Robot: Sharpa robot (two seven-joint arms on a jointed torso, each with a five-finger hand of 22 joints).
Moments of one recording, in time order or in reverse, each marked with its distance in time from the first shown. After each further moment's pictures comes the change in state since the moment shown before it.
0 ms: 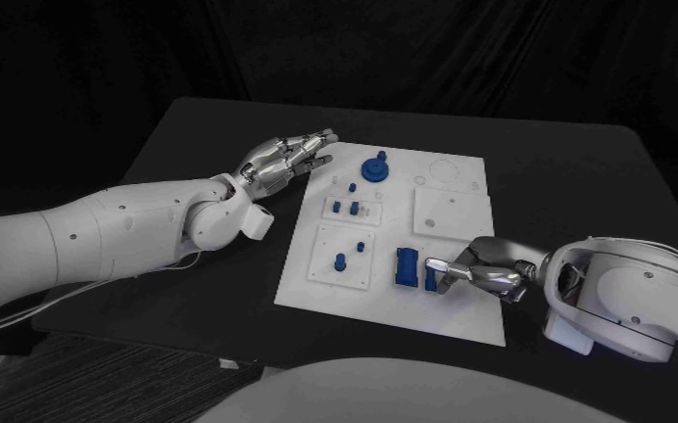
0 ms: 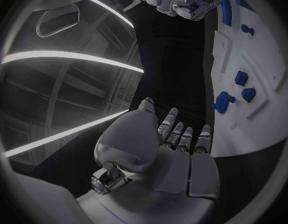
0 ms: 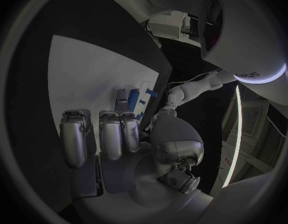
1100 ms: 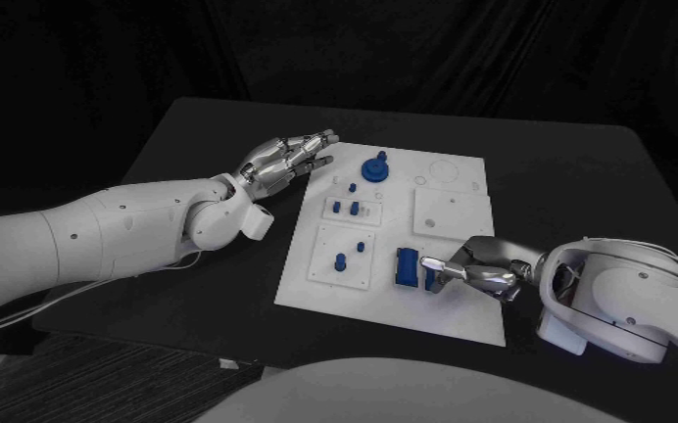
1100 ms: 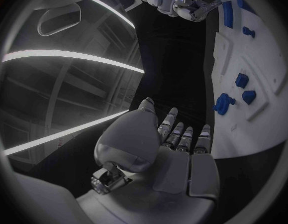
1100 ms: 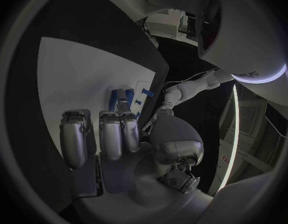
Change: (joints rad) left arm 0.000 0.001 0.000 -0.003 0.000 0.017 0.000; left_hand 0.000 0.000 0.003 -0.003 0.004 0.000 0.000 0.000 0.000 -0.004 0.004 0.000 0.000 0.000 0.007 0.000 0.001 0.000 0.000 0.000 0.000 0.002; right arm -0.003 0.016 0.000 0.002 0.011 -0.019 0.012; right_hand 0.004 0.004 0.000 0.000 0.000 -0.005 0.004 -0.010 -0.007 0.000 0.000 0.000 0.000 0.000 0.000 0.000 0.000 0.000 0.000 0.000 0.009 0.000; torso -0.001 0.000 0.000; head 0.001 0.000
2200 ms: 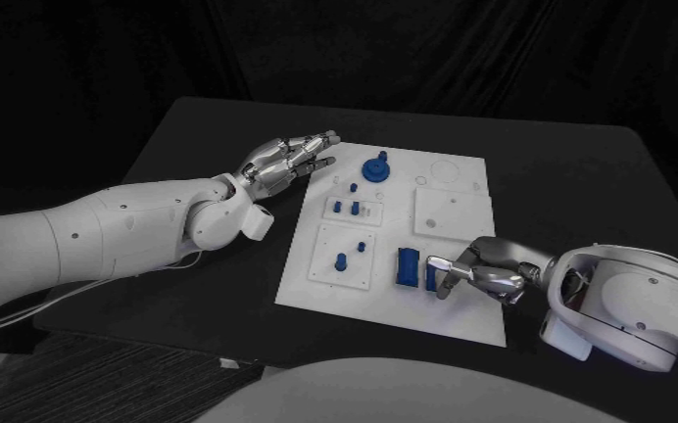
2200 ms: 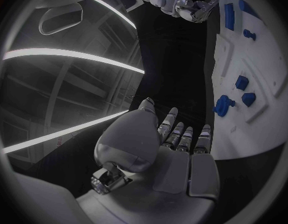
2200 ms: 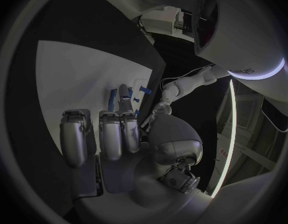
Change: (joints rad) left arm 0.000 0.000 0.000 0.000 0.000 0.016 -0.001; left_hand 0.000 0.000 0.006 0.000 0.004 0.004 0.004 0.004 0.001 0.003 0.003 0.004 0.000 0.000 0.000 0.000 0.000 0.000 0.004 0.004 0.000 0.001; right arm -0.017 -0.031 0.000 0.004 0.038 -0.035 0.078; right_hand 0.048 0.019 0.000 0.000 0.000 0.111 -0.023 0.068 0.043 0.002 -0.009 0.000 0.000 0.002 0.001 0.000 0.000 0.000 -0.004 0.004 -0.004 0.001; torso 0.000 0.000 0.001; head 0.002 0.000
